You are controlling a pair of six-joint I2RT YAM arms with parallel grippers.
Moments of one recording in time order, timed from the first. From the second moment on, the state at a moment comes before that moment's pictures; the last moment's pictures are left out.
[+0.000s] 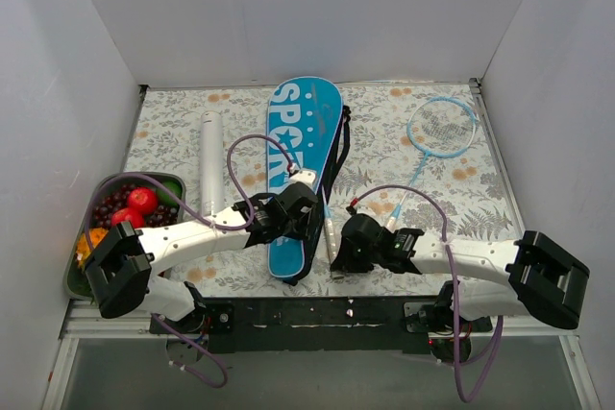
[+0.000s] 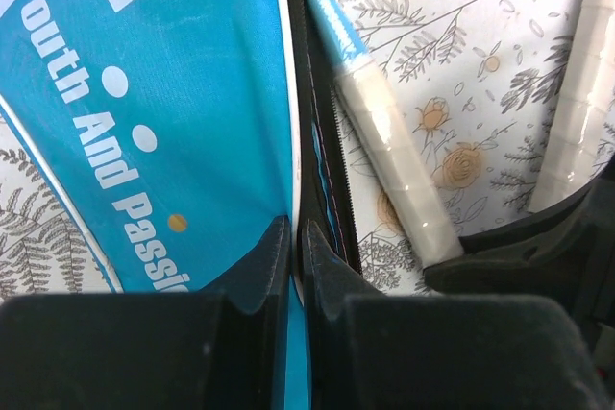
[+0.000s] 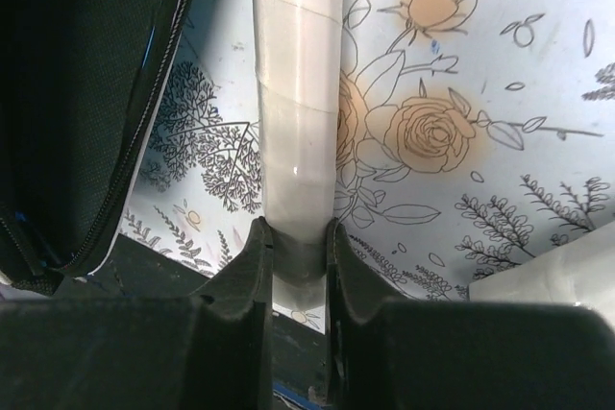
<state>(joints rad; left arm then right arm) -1.01 1.39 0.91 -0.41 -0.27 -0.60 1.08 1.23 0.50 -0.22 0.03 0.99</state>
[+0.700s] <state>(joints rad) -1.02 1.34 0.81 -0.33 -0.20 -0.67 1.09 1.33 0.70 -0.25 0.02 0.89</state>
